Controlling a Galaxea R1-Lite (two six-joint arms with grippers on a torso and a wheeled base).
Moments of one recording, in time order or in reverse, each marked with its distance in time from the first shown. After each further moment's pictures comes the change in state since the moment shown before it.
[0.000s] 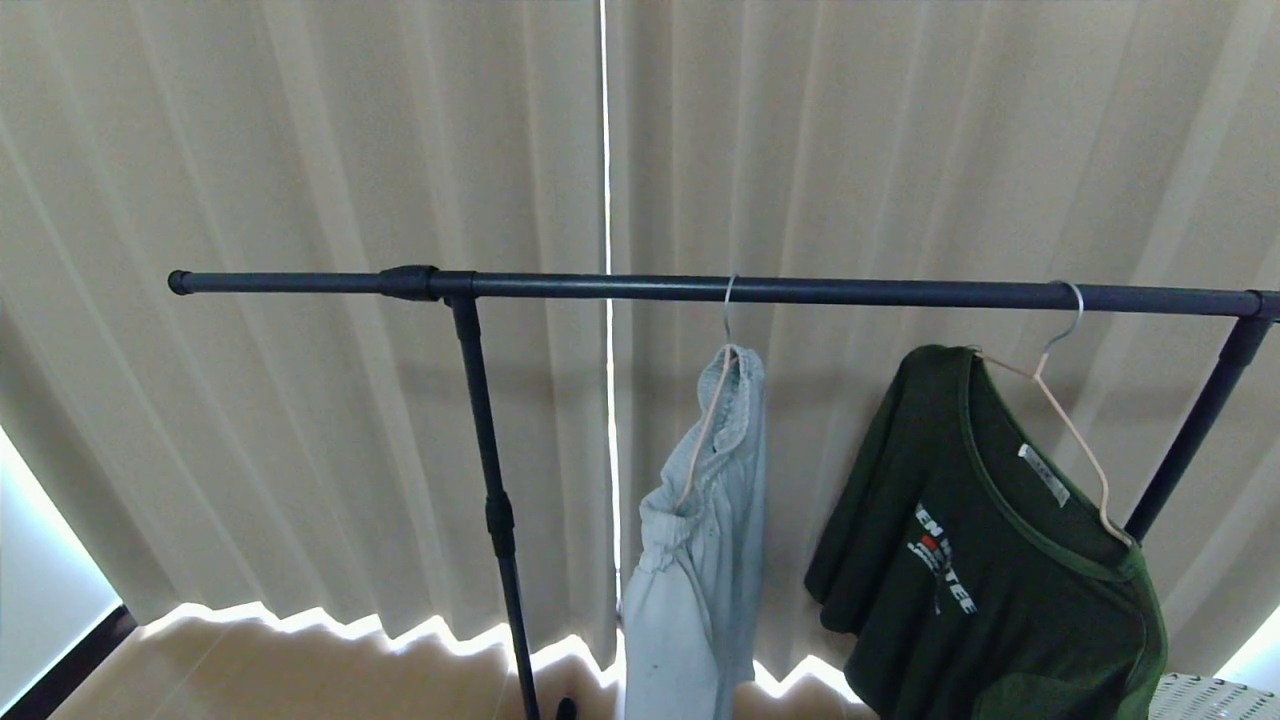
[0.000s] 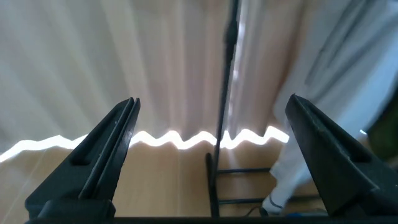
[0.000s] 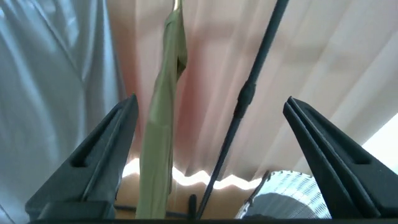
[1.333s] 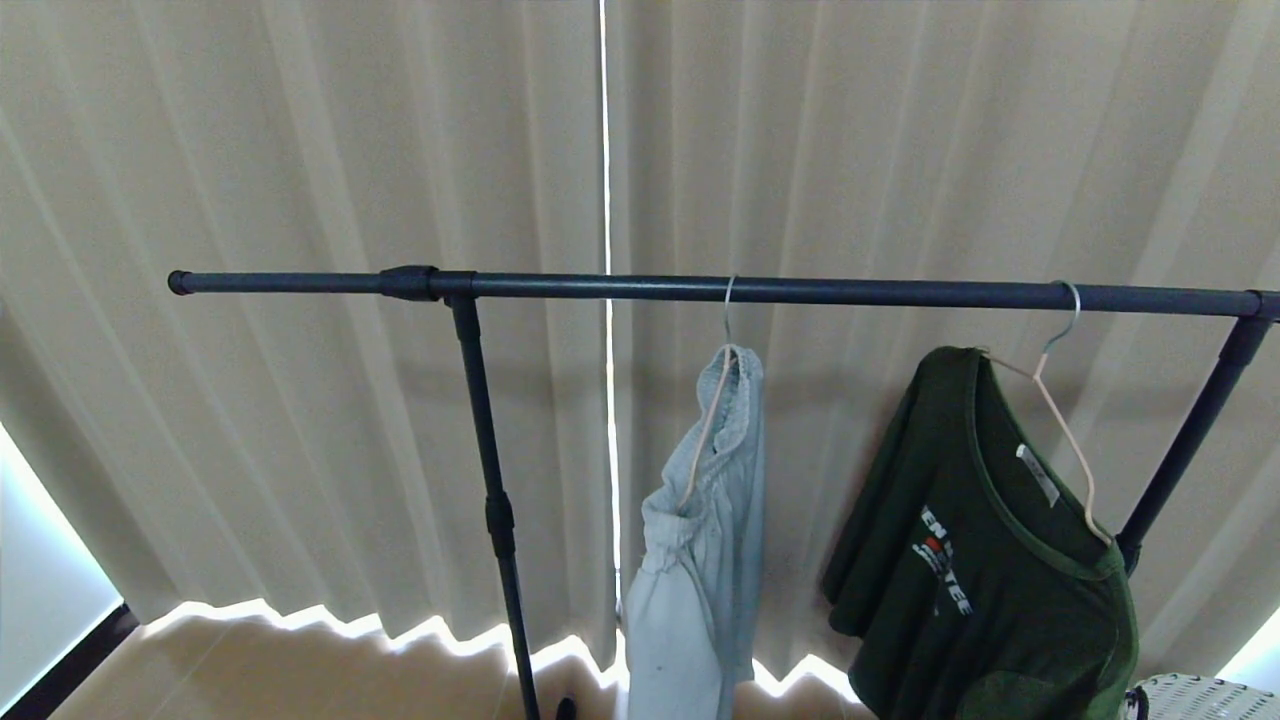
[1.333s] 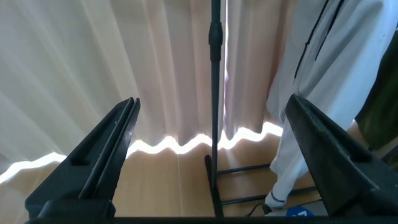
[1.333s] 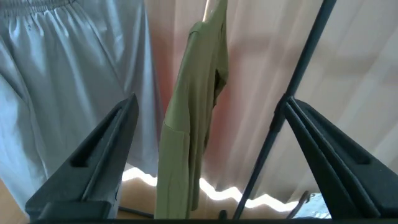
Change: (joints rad) left arm 0.000 -0.001 0.004 -0.010 -0.060 0.046; right arm 0.005 -0.016 0.049 -0.066 0.169 0.082
